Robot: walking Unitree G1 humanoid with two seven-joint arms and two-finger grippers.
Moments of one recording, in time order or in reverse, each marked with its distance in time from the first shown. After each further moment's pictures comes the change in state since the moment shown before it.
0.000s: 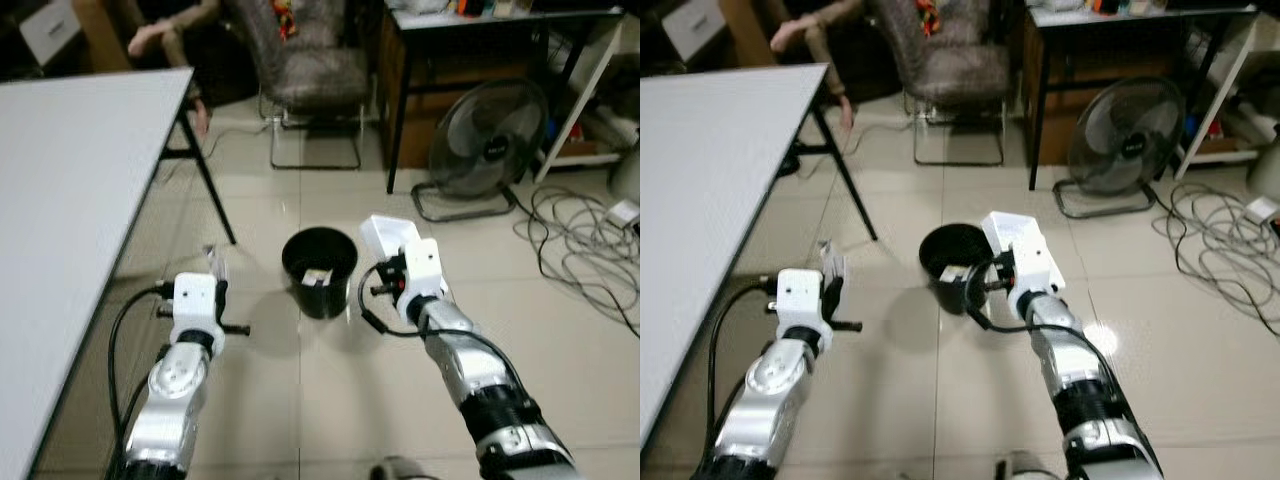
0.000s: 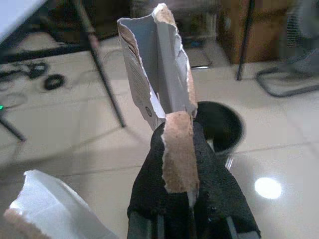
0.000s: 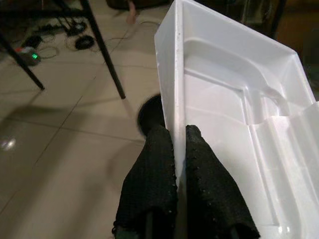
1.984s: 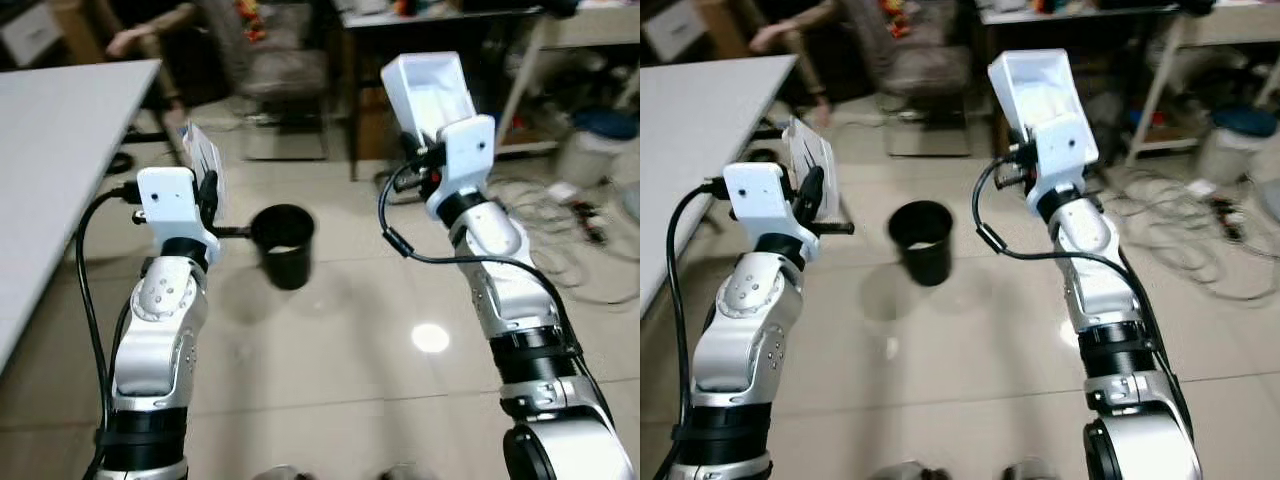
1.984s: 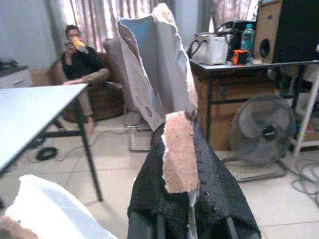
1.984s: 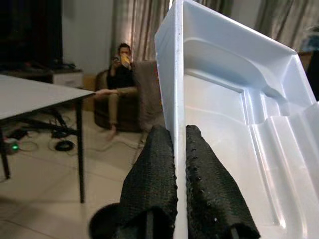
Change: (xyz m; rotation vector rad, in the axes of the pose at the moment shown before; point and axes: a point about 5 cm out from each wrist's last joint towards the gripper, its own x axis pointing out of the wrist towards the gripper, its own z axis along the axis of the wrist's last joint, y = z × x) left arm 0.004 0.002 0.135 -0.077 -0.354 0.039; right arm -0.021 -0.004 0.160 -0.248 -0.572 0.010
